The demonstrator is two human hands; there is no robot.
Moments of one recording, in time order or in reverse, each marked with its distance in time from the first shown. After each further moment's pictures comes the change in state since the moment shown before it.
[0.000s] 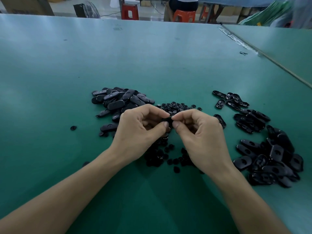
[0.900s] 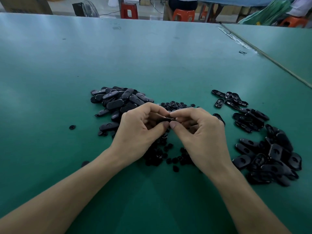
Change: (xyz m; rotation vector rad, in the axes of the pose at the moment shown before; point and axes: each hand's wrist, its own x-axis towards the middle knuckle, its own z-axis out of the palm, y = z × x) left_hand 0.001 0.001 0.002 0.061 -0.035 0.017; right_hand 0.002 0.002 0.000 -0.100 0.070 -0.109
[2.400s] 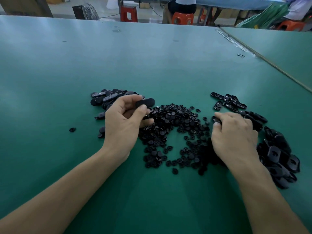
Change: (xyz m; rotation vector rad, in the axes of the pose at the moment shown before) left_hand 0.011 -0.011 -0.008 -0.365 0.345 -0.139; right_hand 0.011 0.026 -0.044 -0.799 -0.035 0.433
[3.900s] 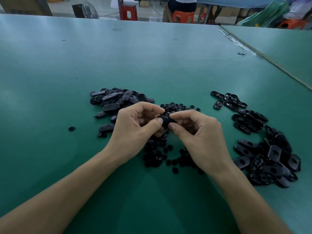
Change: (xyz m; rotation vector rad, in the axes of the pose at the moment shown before) left_hand -0.012 0.007 0.003 0.189 -0.301 0.080; right_hand -0.018 -0.034 0.021 0.879 -0.085 -0.444
